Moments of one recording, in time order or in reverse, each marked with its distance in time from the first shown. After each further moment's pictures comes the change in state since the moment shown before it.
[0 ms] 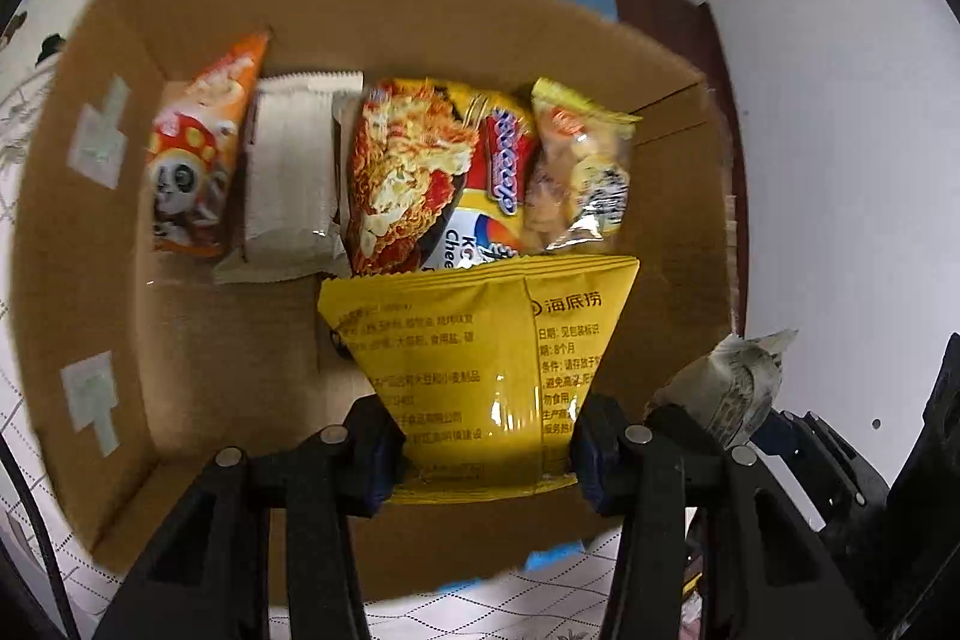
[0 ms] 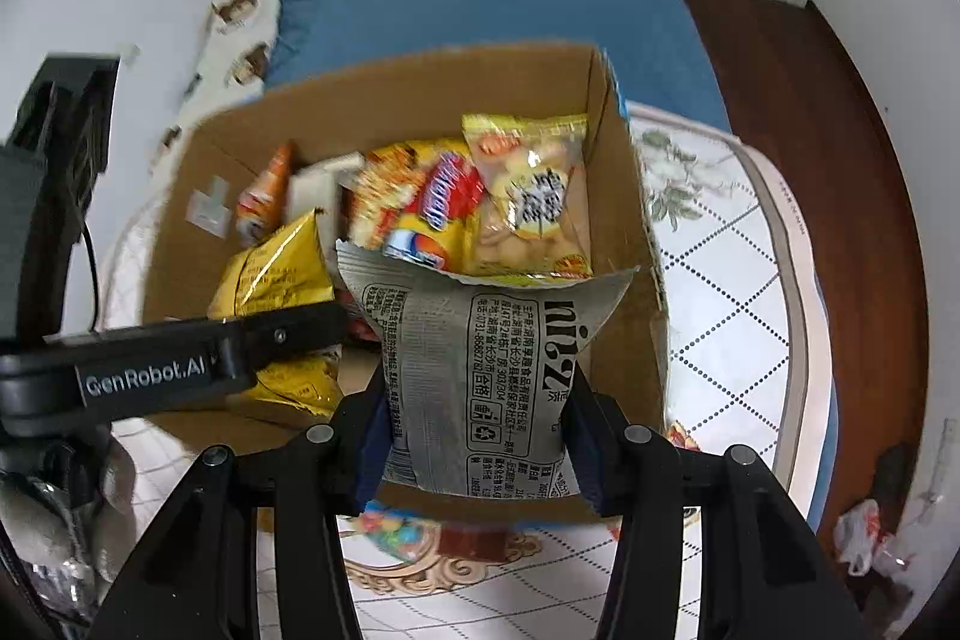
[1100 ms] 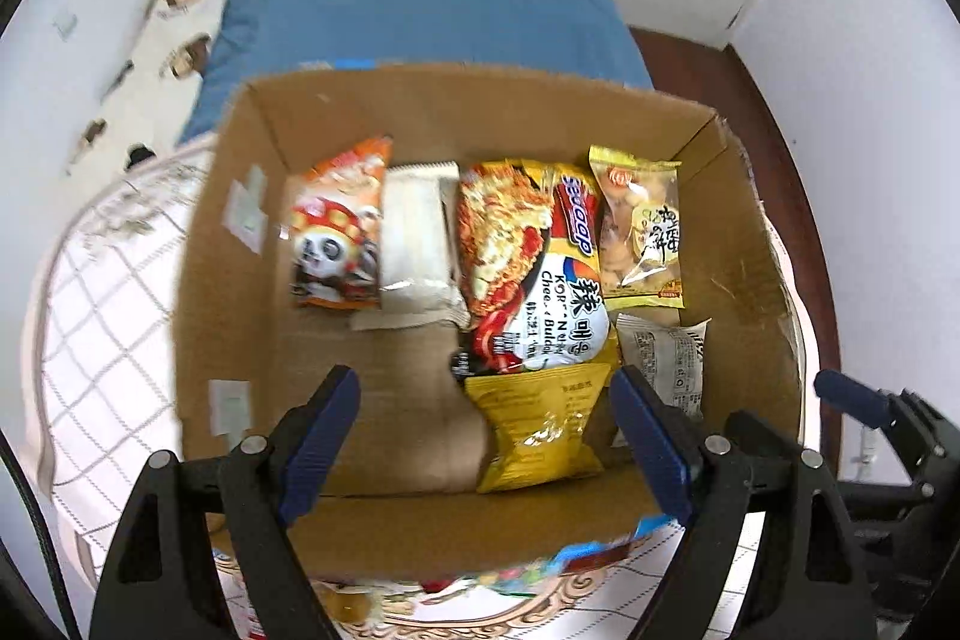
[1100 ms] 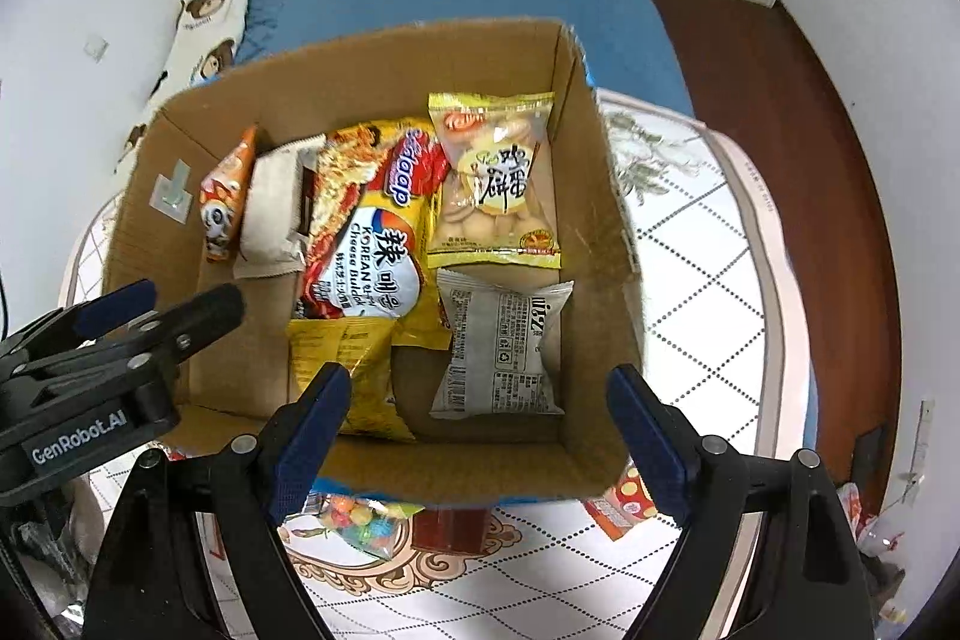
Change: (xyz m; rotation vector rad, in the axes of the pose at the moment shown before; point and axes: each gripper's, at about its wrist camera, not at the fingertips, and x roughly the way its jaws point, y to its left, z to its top) left arm -0.073 0.015 -0.049 0.146 -0.334 0.255; right arm -0.003 0.004 -0.028 0.014 -0.037 -0.091
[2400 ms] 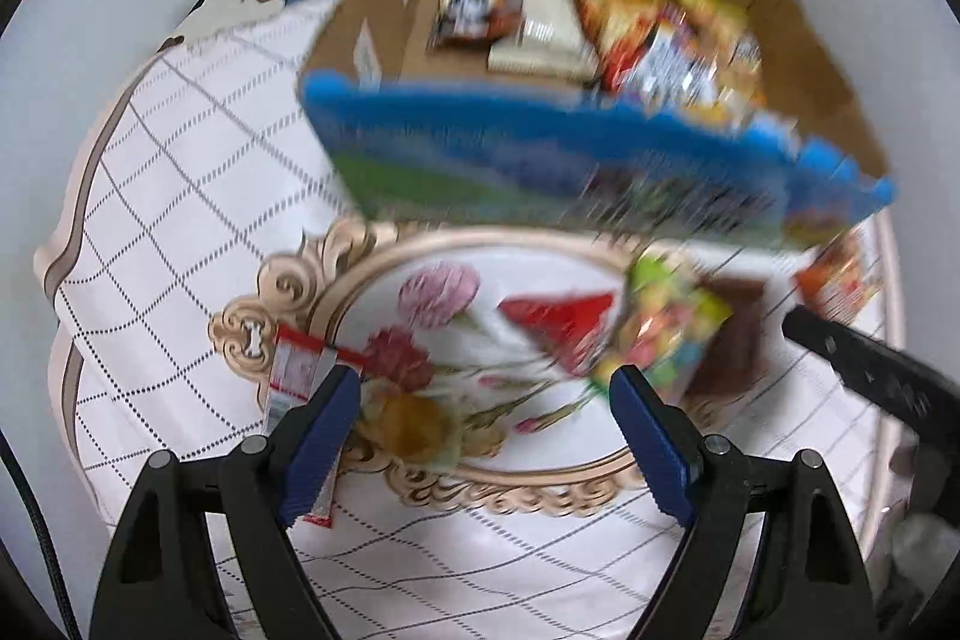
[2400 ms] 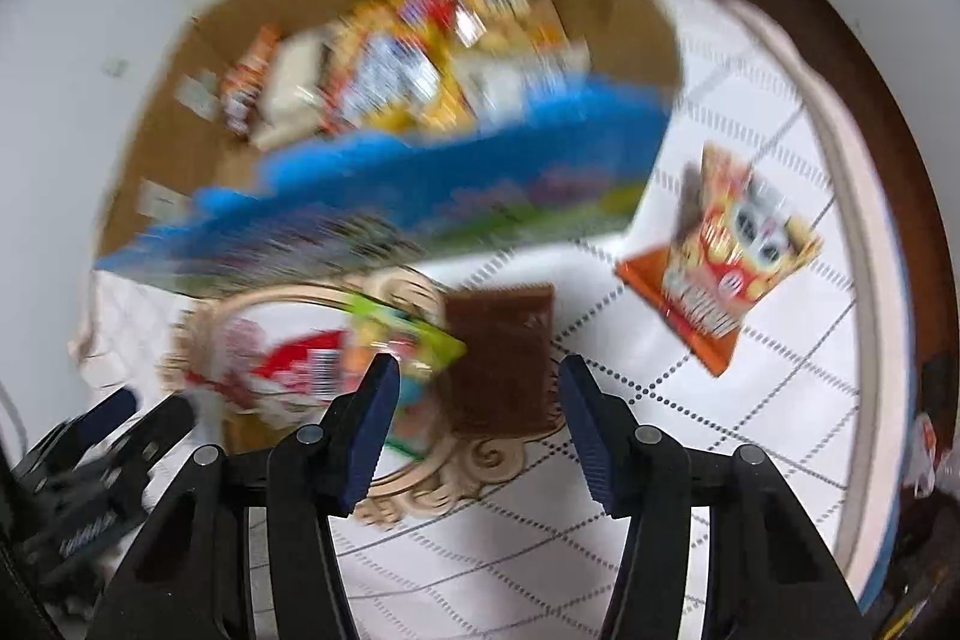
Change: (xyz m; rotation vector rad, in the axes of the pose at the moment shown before) left arm 0.021 0.039 -0.161 -0.069 0.078 0.143; right arm 0.035 -0.006 -0.136 0.112 0.024 0.107
